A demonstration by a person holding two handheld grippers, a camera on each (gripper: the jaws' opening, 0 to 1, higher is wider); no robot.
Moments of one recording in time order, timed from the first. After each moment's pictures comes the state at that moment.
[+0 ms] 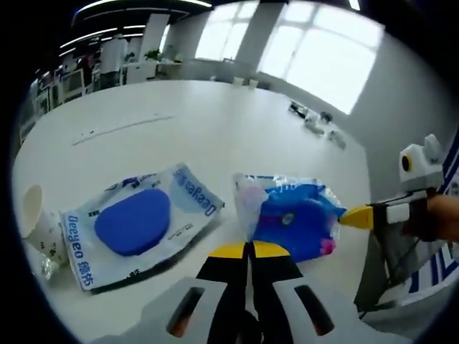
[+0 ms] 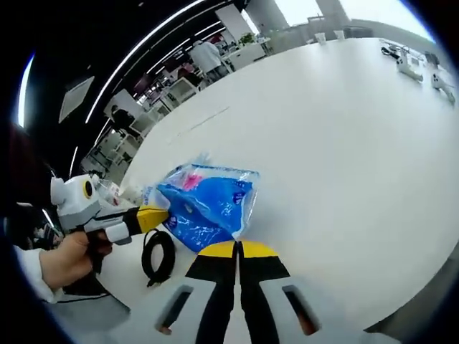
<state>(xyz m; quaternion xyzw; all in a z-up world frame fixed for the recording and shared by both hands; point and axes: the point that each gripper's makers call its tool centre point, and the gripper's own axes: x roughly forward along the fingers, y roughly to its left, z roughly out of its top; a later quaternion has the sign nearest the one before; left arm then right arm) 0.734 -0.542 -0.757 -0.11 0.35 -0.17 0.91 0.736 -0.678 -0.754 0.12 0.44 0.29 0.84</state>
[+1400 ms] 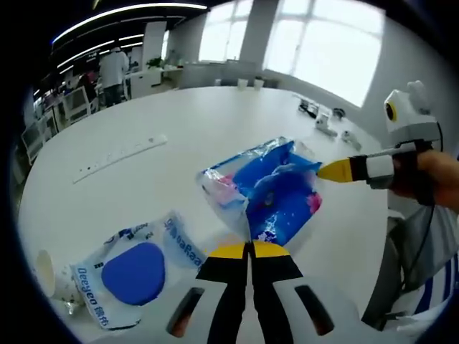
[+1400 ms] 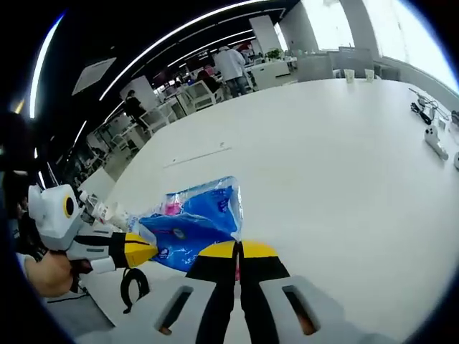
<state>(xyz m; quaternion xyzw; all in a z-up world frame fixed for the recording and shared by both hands) 0.799 -0.561 -0.732 -0.06 0.36 -0.13 0.92 0.861 -0.674 -0.716 0.06 0.39 0.33 0.86</state>
